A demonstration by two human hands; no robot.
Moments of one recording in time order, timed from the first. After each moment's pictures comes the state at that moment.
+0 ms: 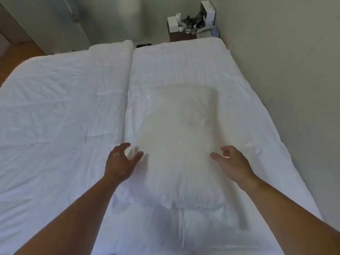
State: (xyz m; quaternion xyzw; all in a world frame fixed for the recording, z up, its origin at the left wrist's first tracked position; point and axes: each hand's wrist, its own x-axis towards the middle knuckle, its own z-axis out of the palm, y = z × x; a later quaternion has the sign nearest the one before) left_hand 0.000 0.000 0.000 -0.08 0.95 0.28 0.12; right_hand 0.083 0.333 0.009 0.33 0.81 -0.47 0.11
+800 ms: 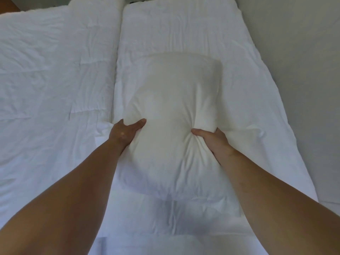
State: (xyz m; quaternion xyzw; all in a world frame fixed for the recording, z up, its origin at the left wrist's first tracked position) left_hand -0.058 0.051 -0.046 -0.23 0.84 0.43 0.23; right_hand 0.017 0.328 -0.083 0.41 0.64 -0.63 0.13
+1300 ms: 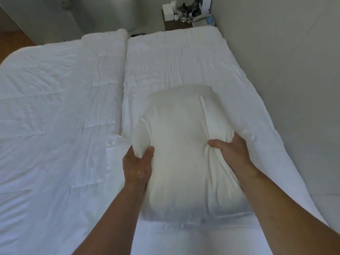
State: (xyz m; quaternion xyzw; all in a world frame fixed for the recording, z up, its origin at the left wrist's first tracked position) left_hand 0.077 0.070 0.031 -0.23 0.81 0.53 0.06; right_hand 0.102 0.326 0.013 0.32 0.70 -0.63 0.00
